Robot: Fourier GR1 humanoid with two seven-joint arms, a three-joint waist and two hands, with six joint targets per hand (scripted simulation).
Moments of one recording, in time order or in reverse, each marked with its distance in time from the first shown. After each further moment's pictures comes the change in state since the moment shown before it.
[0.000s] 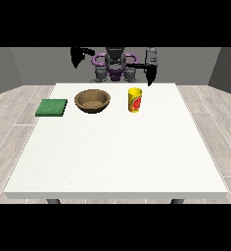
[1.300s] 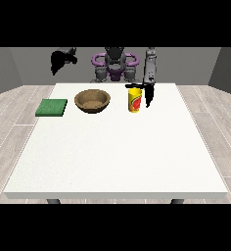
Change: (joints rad) left arm -0.162 0.033 0.111 0.593 -0.016 -0.001 -0.402; right arm -0.102 -0.120 -0.181 0.207 -0.059 0.147 -0.075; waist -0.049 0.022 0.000
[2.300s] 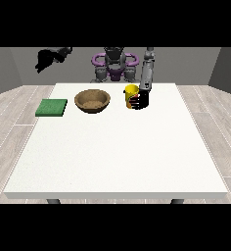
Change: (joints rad) left arm -0.062 0.009 0.022 0.221 -0.085 0.159 -0.250; right arm 0.013 -0.081 -0.081 -0.014 -0.065 0.091 -0.018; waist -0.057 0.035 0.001
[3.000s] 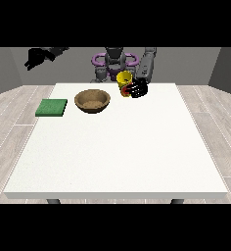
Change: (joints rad) left arm -0.188 0.028 -0.102 -0.043 -0.143 0.165 0.288; right arm 0.041 -0.080 -0.096 0.192 -0.050 0.096 -0.085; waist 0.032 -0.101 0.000
